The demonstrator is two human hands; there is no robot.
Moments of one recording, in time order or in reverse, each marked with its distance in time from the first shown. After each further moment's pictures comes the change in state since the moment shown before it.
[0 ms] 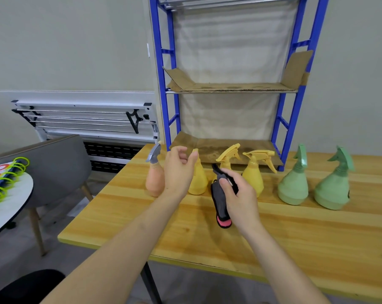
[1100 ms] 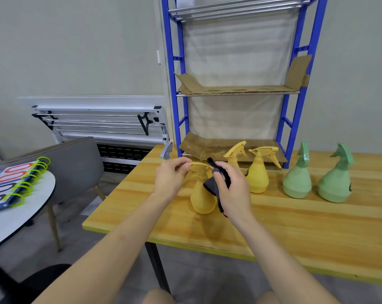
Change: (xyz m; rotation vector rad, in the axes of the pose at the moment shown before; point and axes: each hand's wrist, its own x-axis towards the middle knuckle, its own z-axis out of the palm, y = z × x) left_hand -0.035 0.002 -0.079 0.136 -0.163 0.060; right_hand -0.022 -0.031 0.025 -0.189 0.042 -0.181
